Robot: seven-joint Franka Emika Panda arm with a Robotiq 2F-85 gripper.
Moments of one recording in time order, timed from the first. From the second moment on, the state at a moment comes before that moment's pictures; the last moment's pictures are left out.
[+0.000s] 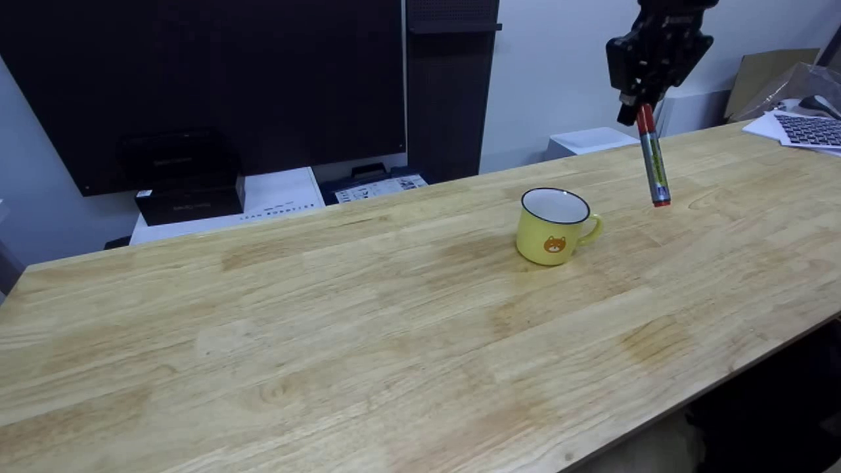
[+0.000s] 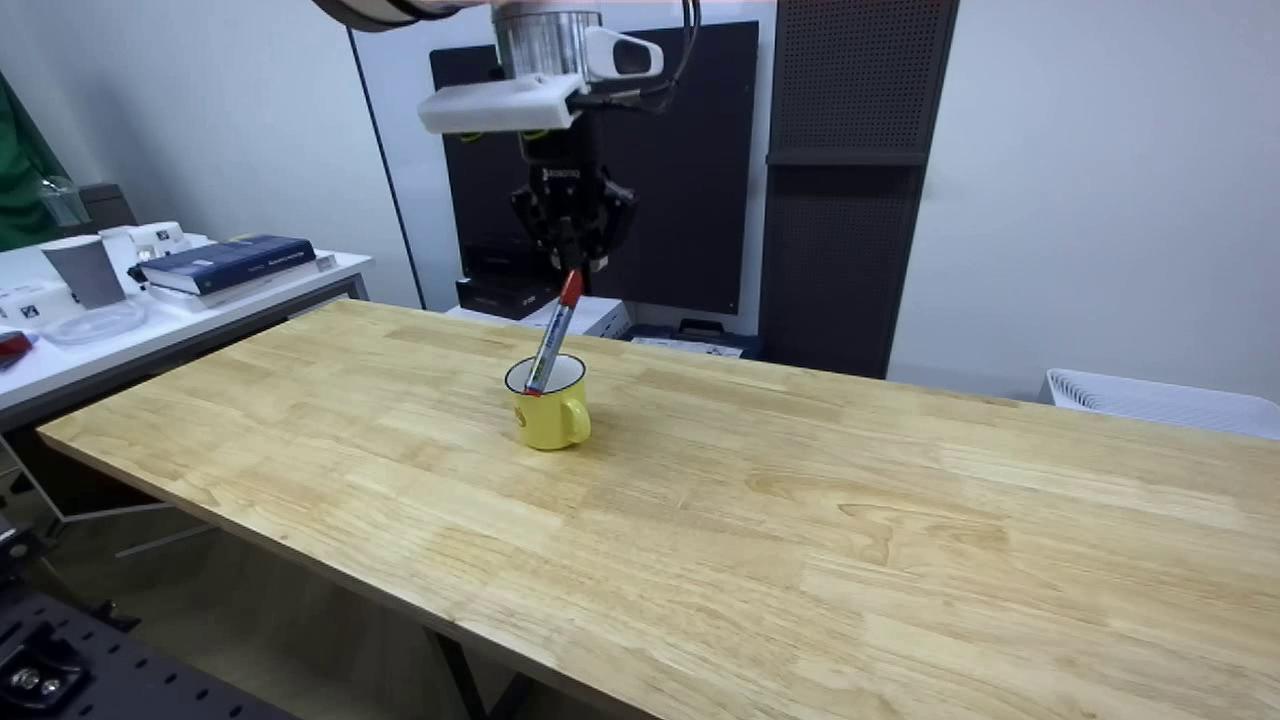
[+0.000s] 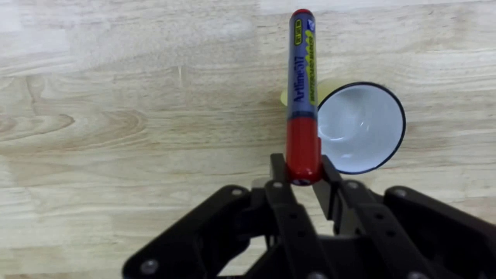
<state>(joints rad) -0.06 0.20 -0.13 -2.27 0.01 2.48 -0.04</state>
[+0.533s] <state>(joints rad) -0.14 0.38 -0.12 -2.14 0.09 2.37 -0.11</state>
